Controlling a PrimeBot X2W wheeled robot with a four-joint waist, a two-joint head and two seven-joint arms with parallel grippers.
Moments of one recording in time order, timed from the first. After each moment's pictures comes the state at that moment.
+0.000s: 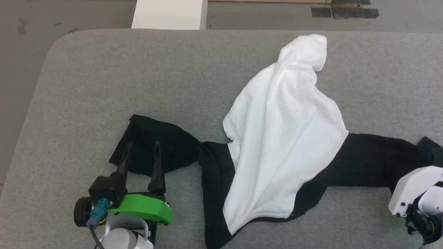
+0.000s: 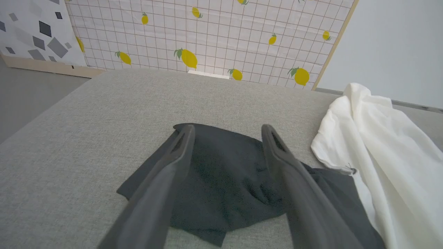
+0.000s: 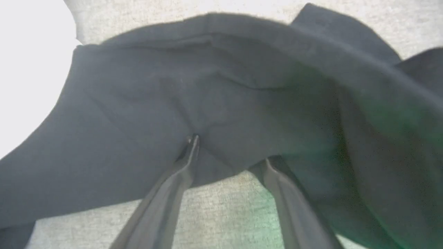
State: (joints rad) left arm -0.08 0.10 -0.18 0.08 -0.29 0.07 -0.24; right arm -0.17 -0.07 -0.35 0.24 0.14 0.13 0.59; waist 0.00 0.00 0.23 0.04
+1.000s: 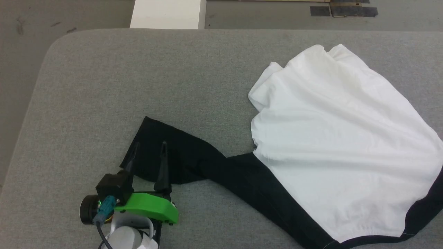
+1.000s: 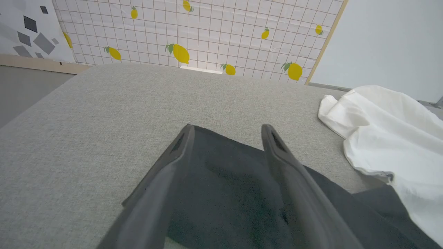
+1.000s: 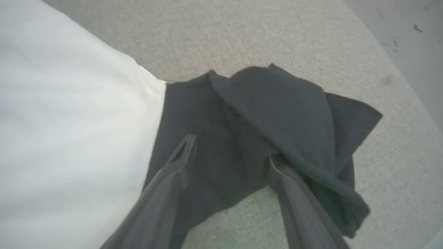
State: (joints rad) left arm -0.09 0.10 -0.21 0.10 -0.30 0.08 -0.24; right arm -0.23 -0.15 -0.66 0.30 -0.04 0.13 0.39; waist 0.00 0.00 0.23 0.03
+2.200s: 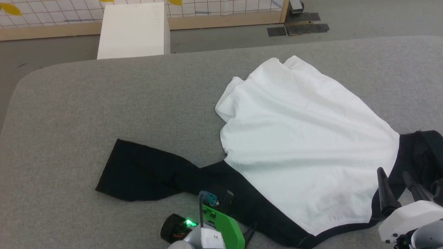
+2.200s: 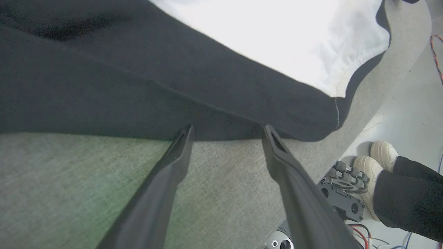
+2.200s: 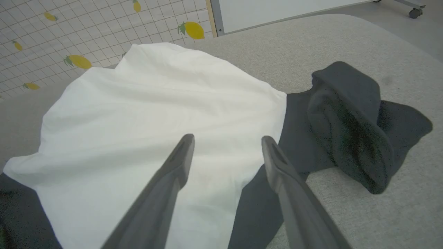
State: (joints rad) left arm -0.13 0.08 -0.58 0.16 -0.42 -0.07 0.48; right arm 0.06 -0.05 -0.25 -0.01 0.24 0.13 0.17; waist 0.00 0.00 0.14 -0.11
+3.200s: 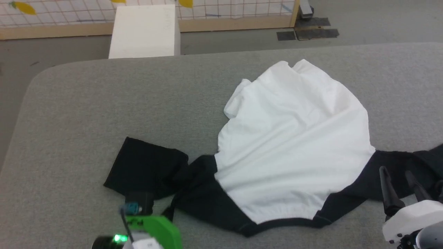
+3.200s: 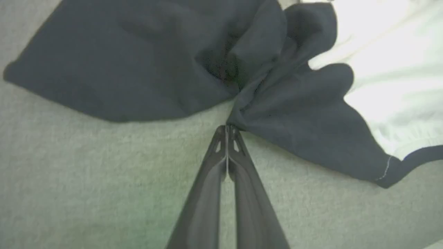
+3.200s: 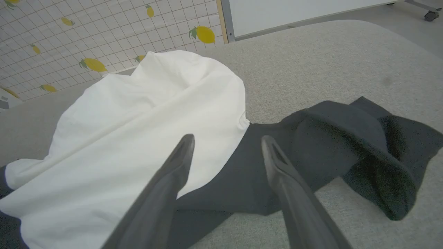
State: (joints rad) left arm 0.01 0.22 -0.36 0.00 -0.42 0.19 0.36; right arm 0.07 -0.05 -0.25 -0.05 0.26 0.13 0.20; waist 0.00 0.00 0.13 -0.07
